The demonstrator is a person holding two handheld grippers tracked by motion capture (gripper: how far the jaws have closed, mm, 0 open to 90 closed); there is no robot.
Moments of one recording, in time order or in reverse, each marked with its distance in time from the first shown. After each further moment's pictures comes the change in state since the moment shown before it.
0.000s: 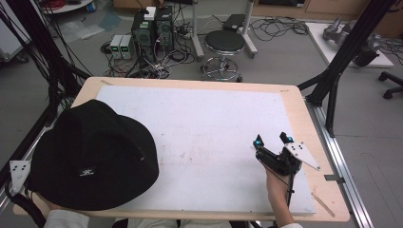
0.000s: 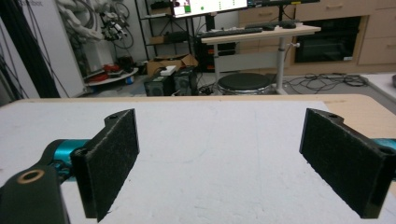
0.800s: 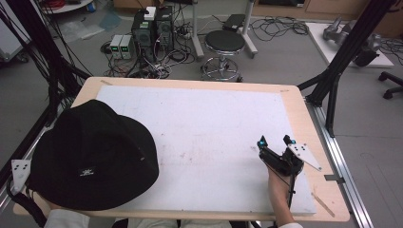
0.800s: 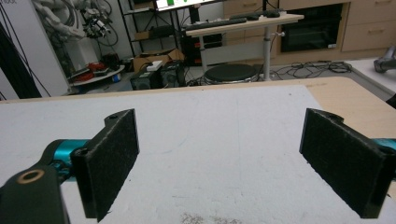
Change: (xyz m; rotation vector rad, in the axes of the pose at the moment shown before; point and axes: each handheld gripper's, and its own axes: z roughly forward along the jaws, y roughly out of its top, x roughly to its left) left arm -0.001 -0.001 0.002 0.006 -0.010 0.000; right arm -0.014 -0.010 0.003 0.026 -0.052 0.043
